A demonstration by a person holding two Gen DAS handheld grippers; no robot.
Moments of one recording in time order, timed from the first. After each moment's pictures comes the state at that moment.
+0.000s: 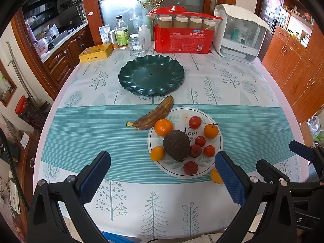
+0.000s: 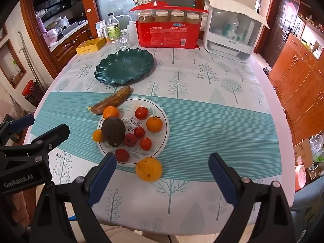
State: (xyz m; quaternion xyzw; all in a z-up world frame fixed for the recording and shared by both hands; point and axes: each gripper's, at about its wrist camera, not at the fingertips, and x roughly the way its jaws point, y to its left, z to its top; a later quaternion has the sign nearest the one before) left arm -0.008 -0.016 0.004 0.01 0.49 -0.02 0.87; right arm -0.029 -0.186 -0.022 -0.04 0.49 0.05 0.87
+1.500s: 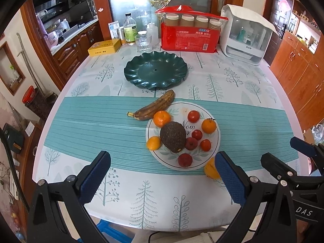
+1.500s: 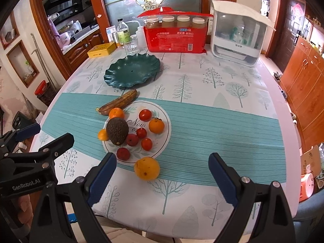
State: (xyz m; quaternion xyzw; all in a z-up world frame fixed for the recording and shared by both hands) left arm -0.035 -0.033 0.001 -0.01 0.49 0.02 0.87; right arm -0.037 -0.213 -0.022 -0.01 0.47 0.11 0.87
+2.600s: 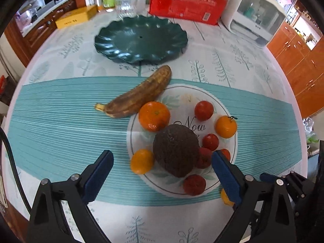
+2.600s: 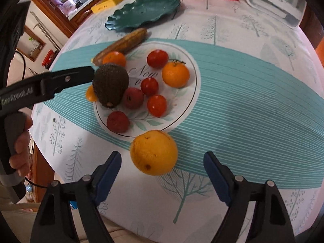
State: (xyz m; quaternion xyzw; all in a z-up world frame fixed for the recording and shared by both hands) left arm 0.073 -0.012 -0.115 -0.05 0.57 -0.05 0.82; right arm 0.016 -0.188 -0.152 -0.02 0.61 0.18 0.77
